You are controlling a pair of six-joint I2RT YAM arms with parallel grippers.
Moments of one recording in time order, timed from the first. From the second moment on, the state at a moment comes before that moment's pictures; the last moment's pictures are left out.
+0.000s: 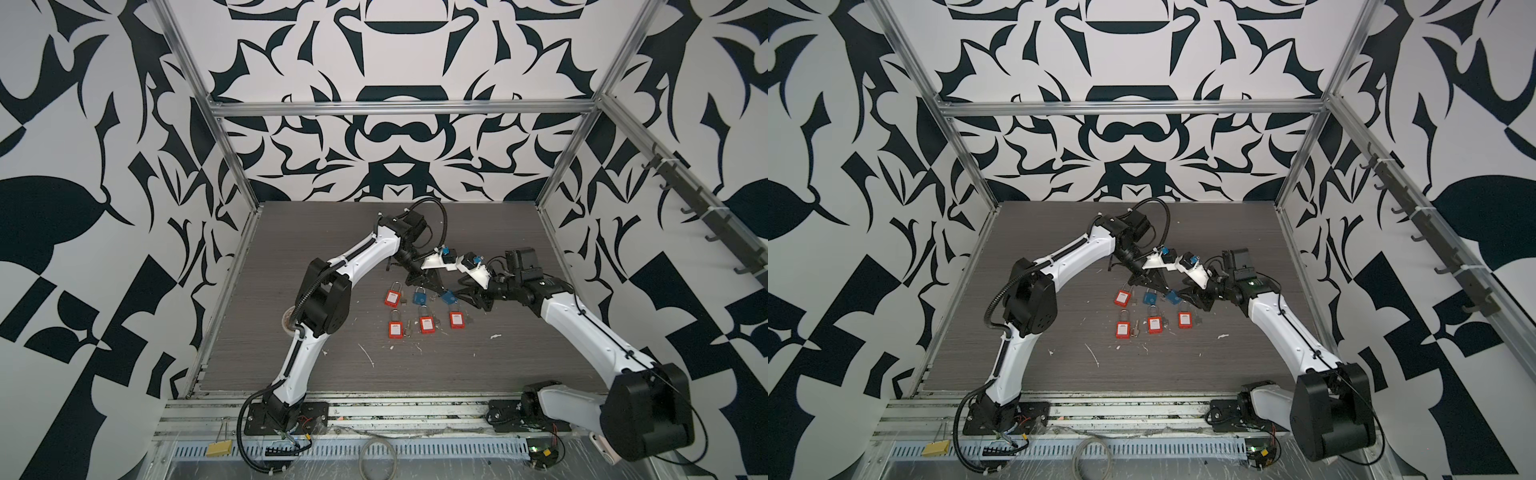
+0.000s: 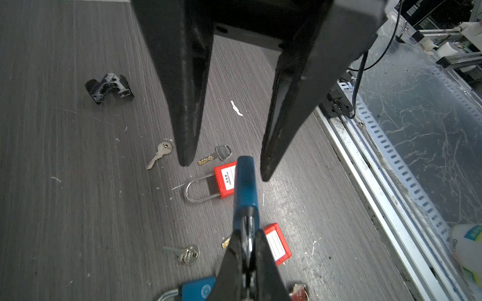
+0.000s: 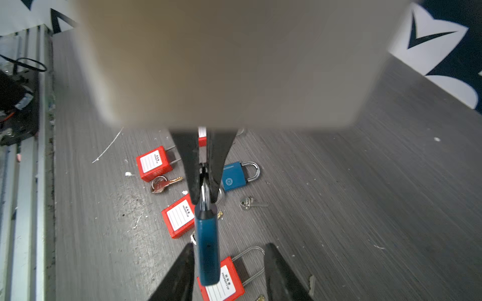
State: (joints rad) left arm -0.71 2.24 2.03 -1.18 0.92 1.10; right arm 0.18 1.22 0.81 -0.47 -0.71 -0.61
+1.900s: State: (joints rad) left arm -0.71 2.19 2.02 -1.20 1.01 1.11; right arm 0.17 1.18 0.69 -0.43 -0.87 -0.57
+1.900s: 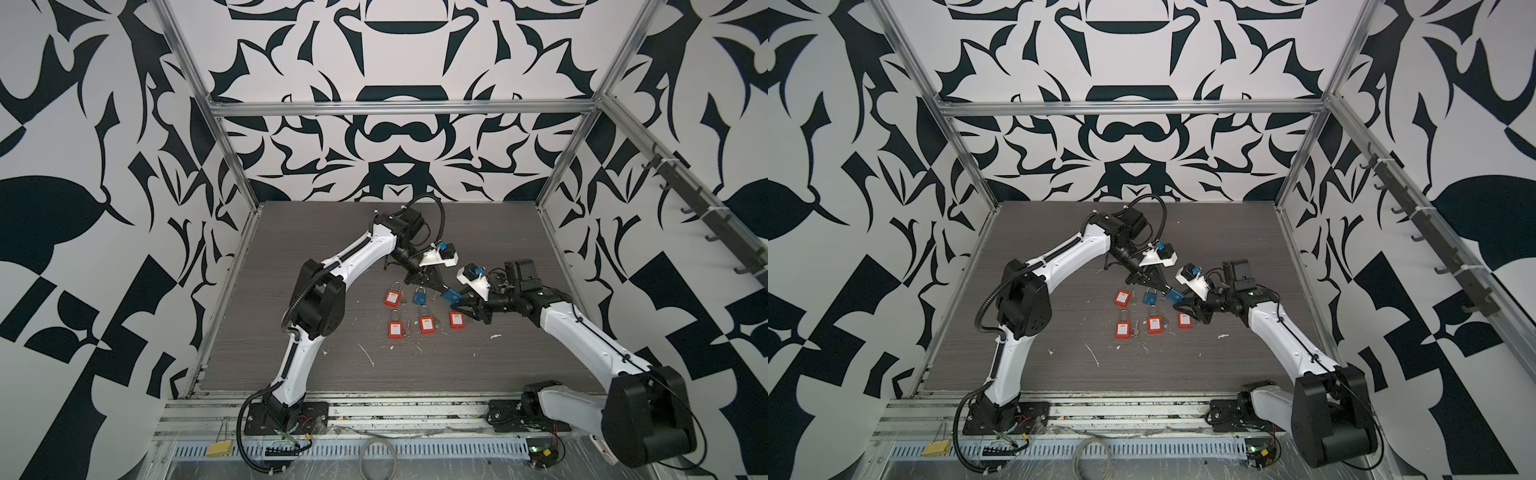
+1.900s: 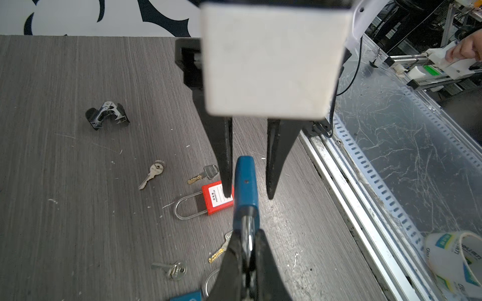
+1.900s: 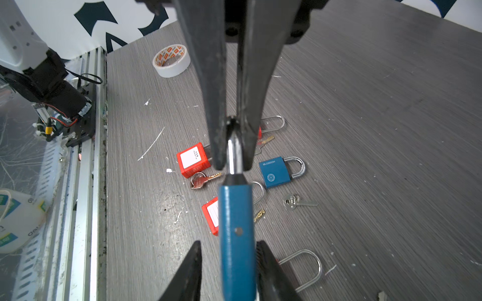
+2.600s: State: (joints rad) left arm -0.70 2.19 2.03 -1.19 1.03 1.06; right arm 0.18 1.20 0.71 -0.38 -0.91 -0.46
